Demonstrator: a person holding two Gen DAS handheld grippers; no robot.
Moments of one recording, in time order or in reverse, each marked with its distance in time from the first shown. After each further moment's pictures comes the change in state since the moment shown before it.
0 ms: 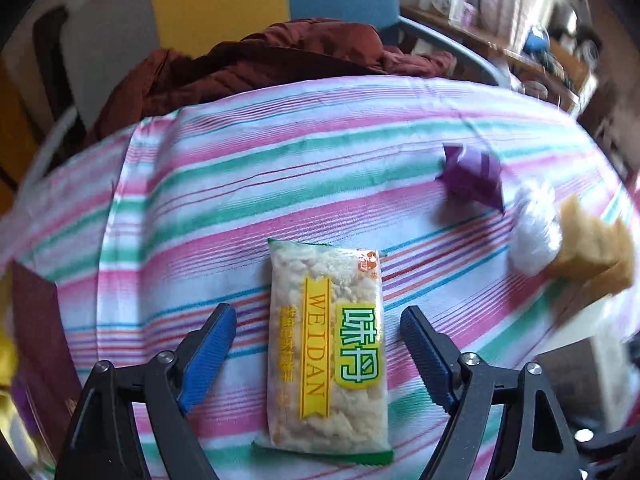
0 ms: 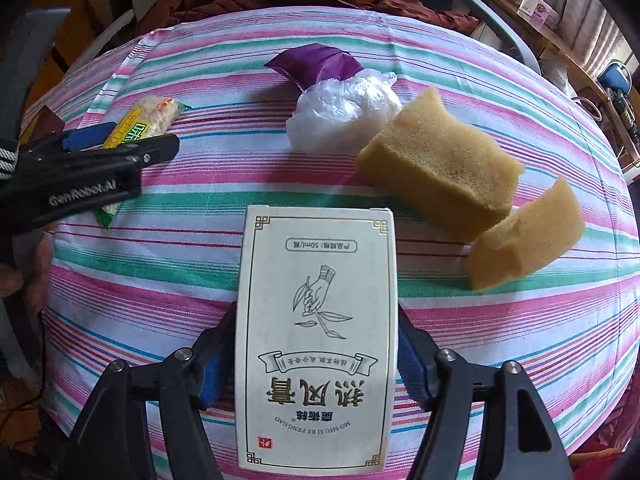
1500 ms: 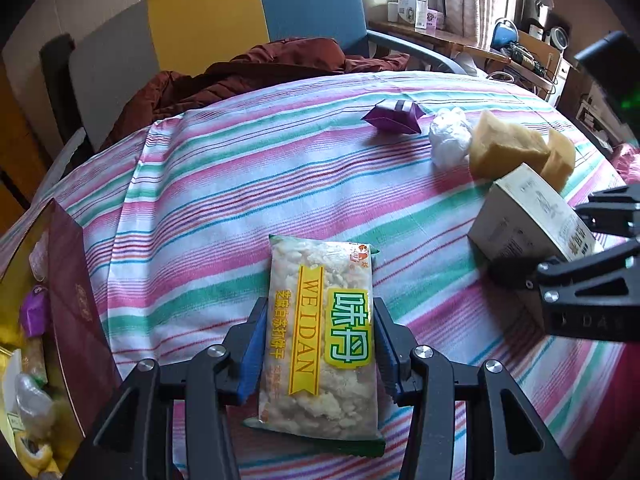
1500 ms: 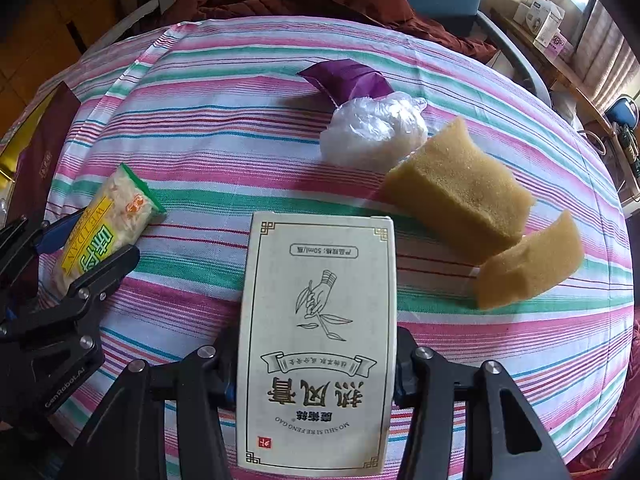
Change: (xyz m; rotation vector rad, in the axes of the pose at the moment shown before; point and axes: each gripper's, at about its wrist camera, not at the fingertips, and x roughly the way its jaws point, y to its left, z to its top) left arm -0.055 -0.029 -0.091 0.063 -0.090 -0.005; right arm -0.010 0.017 -0.003 -0.090 -0.045 -0.030
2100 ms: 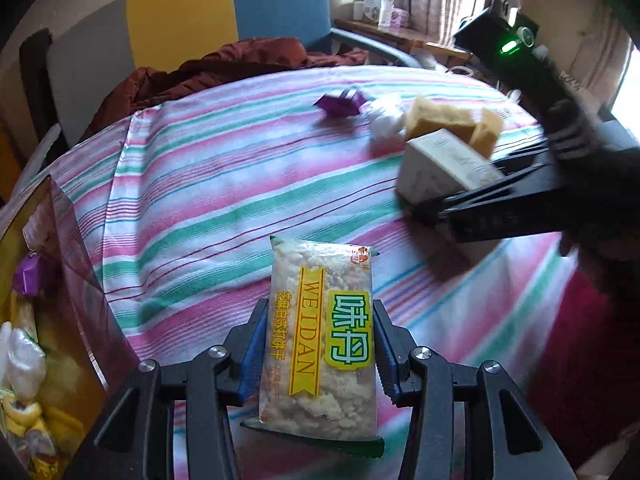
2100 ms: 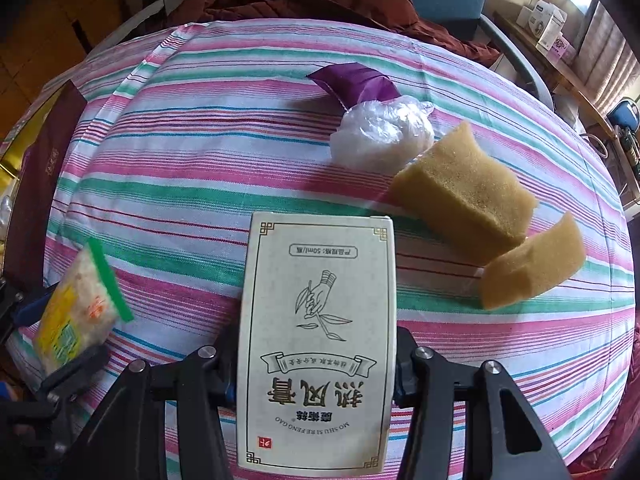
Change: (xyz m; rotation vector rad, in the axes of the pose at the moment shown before) left arm -0.050 -0.007 -0.036 0.033 0.007 -0.150; right arm -0.003 0.003 0.002 -0.006 -0.008 0.011
